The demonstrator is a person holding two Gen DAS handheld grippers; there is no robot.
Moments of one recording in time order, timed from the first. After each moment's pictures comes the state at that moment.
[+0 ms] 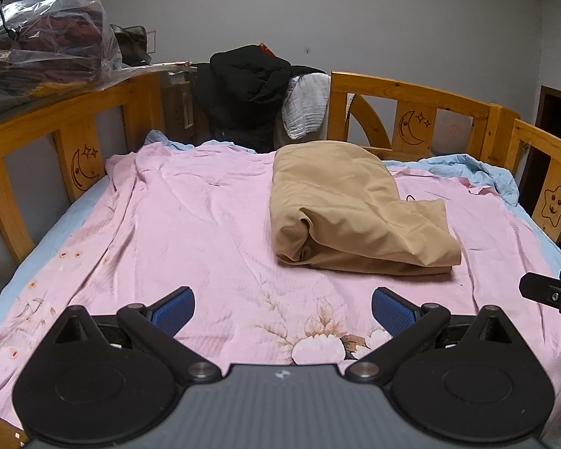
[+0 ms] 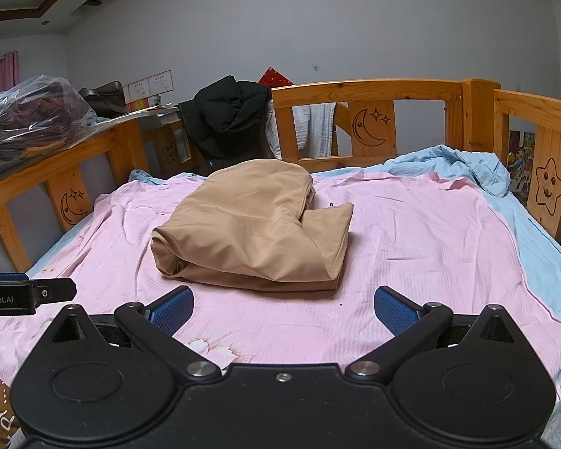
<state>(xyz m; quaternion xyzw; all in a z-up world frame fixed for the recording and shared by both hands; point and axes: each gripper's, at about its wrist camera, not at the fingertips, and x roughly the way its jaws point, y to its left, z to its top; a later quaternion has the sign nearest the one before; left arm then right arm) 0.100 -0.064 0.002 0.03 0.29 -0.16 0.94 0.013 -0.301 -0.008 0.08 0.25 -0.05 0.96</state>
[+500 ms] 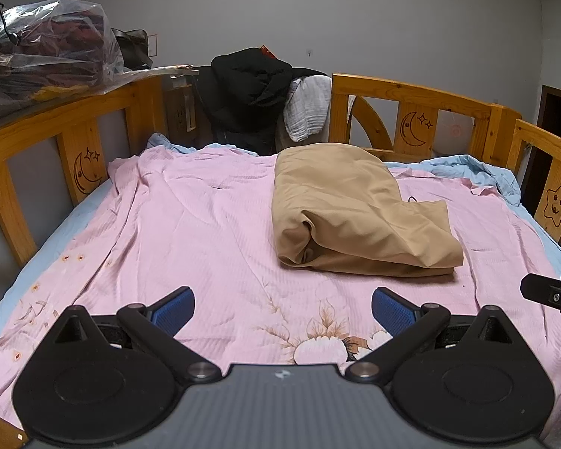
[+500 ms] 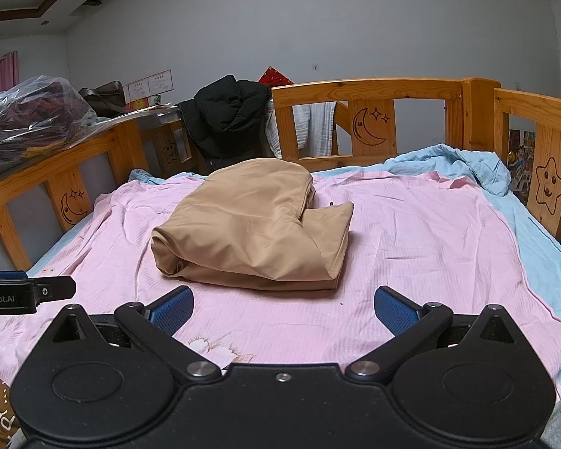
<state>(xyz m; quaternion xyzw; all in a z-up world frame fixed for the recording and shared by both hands) 0.100 -0.065 0.002 0.03 0.29 -0.15 0.94 0.013 -0.301 -0.008 0.08 0.25 -0.05 0.96</state>
